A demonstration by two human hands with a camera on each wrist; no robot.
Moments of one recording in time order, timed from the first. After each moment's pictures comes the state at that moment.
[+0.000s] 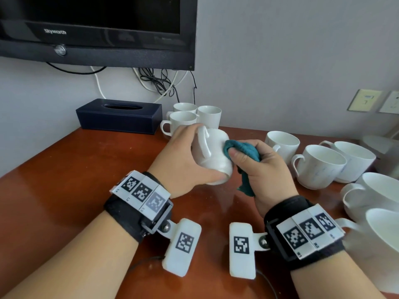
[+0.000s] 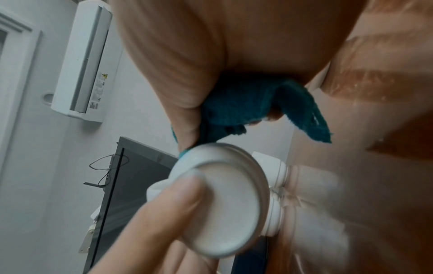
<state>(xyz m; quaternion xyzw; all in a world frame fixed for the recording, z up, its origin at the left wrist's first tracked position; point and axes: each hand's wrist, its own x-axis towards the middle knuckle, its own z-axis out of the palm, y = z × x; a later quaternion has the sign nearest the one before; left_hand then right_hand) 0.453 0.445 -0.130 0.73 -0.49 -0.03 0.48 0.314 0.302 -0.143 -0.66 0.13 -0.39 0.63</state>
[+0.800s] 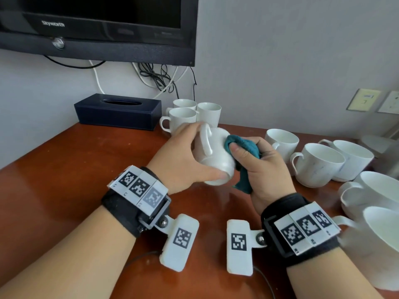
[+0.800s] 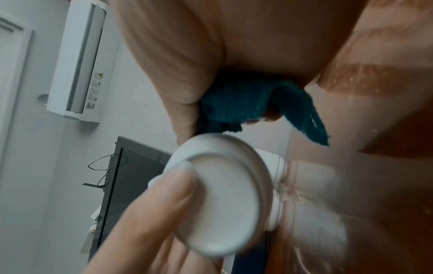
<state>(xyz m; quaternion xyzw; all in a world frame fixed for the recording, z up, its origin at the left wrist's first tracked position) 0.453 0.447 -0.128 0.72 -0.50 -0.06 0.47 0.315 0.309 -0.142 -0.62 0.13 -0.39 0.67</state>
